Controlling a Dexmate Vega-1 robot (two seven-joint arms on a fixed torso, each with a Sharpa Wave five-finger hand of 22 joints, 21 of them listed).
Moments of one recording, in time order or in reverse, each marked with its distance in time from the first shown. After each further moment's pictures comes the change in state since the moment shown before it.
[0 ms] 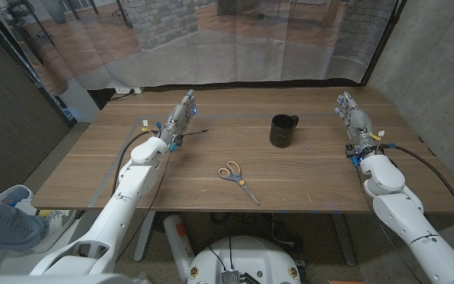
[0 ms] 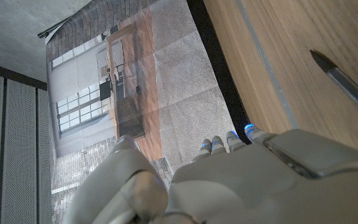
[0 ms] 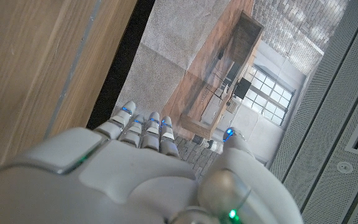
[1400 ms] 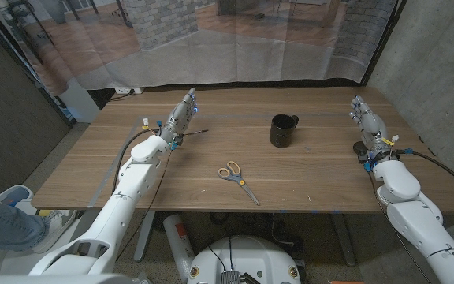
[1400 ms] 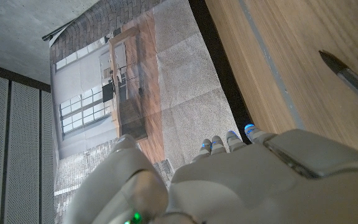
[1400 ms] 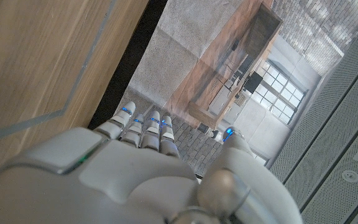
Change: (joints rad) left arm -0.003 0.003 0.002 -0.007 -0.002 0.002 -0.010; left_hand 0.008 0.008 -0.003 -0.003 0.000 0.000 0.000 0.000 0.000 0.004 -0.003 0.000 0.000 0.000 0.000 0.004 0.000 0.000 0.000 0.000 0.000; right arm -0.098 -0.013 0.084 -0.090 -0.060 -0.063 -0.062; right_hand 0.005 0.005 -0.004 -0.004 -0.008 0.006 -0.006 0.000 0.000 0.005 -0.005 0.000 0.003 0.006 -0.005 0.000 0.000 0.000 0.000 -0.018 0.000
